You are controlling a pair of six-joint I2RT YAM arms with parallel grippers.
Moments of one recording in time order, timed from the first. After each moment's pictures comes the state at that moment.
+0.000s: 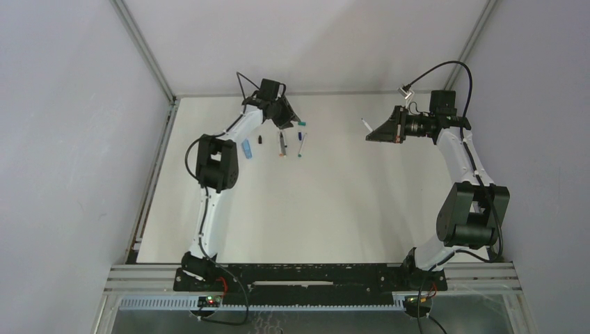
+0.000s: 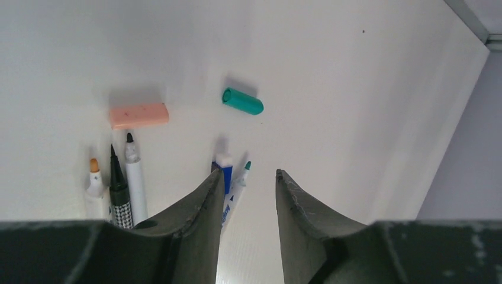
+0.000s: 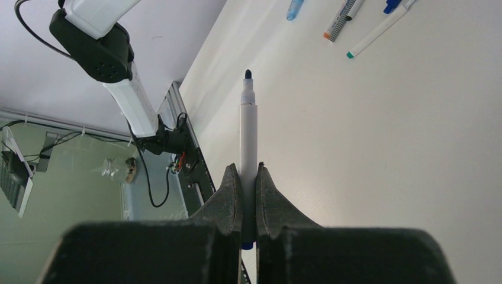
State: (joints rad) left arm -0.34 2.45 2.16 -0.54 0.20 -0.82; right arm -0.14 1.58 1.34 -0.62 -1.25 0.00
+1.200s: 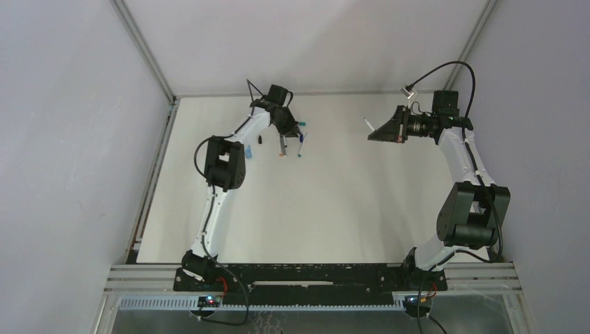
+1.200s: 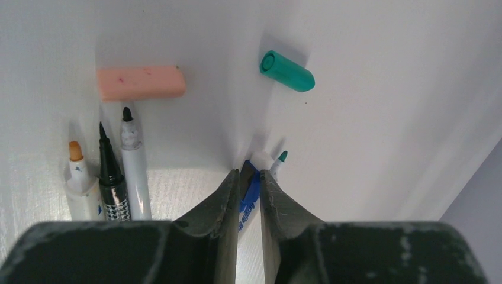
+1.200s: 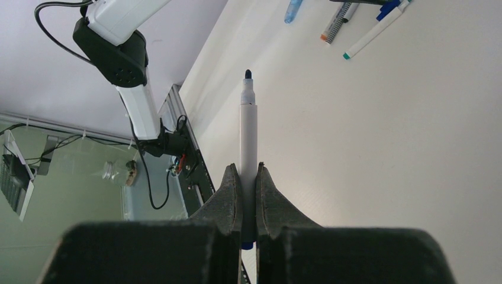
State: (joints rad) left arm -0.38 2.57 2.29 -0.71 0.22 -0.83; right arm -0.15 1.58 1.34 -0.62 -1.26 0.00
